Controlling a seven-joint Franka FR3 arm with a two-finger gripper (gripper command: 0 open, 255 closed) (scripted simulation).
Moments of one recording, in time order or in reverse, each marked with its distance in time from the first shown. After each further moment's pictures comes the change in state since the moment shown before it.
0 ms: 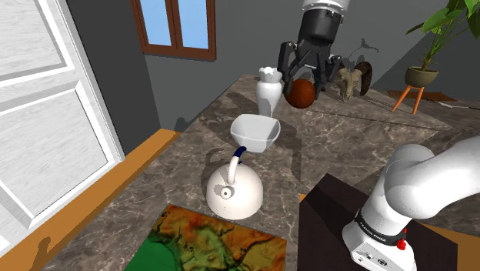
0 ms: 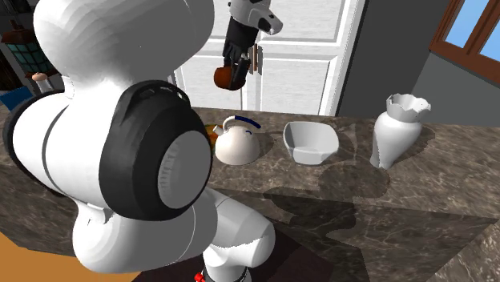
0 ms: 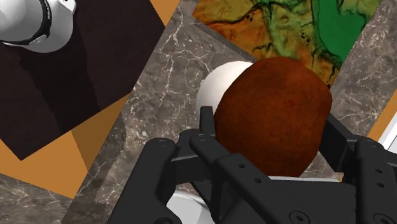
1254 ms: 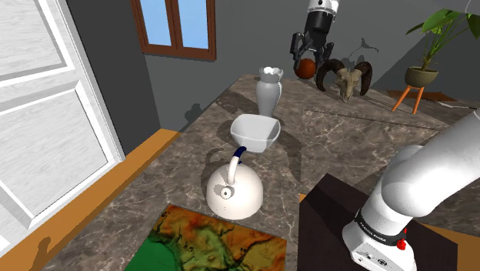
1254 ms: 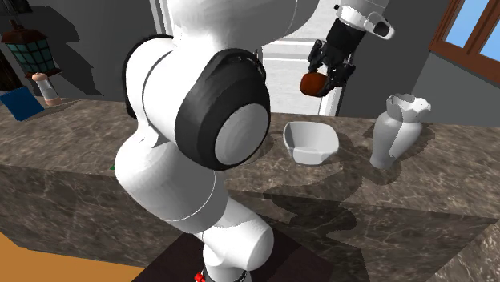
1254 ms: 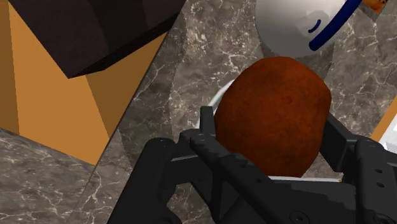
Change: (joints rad) arm -0.092 0.314 -0.359 0.274 -0.202 -0.097 -0.434
